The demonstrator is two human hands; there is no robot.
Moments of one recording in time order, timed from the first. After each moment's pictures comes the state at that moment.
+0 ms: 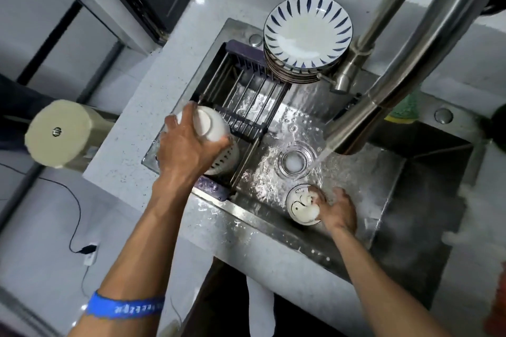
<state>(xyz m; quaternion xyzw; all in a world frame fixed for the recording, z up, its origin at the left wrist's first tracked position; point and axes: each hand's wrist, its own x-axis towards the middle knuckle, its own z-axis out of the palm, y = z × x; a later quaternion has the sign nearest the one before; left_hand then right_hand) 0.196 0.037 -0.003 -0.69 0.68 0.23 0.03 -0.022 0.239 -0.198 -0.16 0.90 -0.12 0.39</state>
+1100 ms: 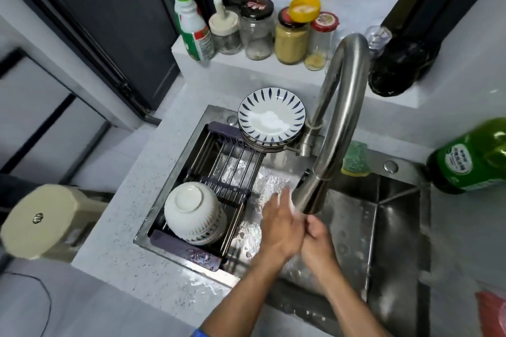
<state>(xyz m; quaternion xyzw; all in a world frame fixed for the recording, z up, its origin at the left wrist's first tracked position) 0.059 0.121 -0.021 -0.51 0.72 0.47 0.04 -0.001 0.186 -0.046 -0.19 0.70 -0.55 0.42</state>
